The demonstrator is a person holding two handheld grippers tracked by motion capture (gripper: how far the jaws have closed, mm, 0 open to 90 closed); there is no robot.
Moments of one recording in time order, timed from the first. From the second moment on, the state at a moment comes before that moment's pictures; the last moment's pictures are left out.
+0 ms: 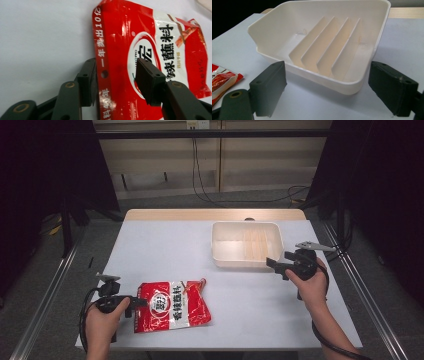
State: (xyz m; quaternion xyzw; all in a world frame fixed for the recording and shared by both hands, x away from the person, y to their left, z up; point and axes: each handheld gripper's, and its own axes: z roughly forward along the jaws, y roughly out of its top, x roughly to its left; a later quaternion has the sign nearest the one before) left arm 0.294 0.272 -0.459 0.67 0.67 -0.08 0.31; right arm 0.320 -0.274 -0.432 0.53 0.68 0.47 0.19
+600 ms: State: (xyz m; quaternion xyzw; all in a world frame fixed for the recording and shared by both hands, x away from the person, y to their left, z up) left arm 0.293 0.266 -0.442 0.67 0.66 -0.10 0.32; right arm 0.320 -0.273 -0.434 0.53 0.68 0.46 0.19
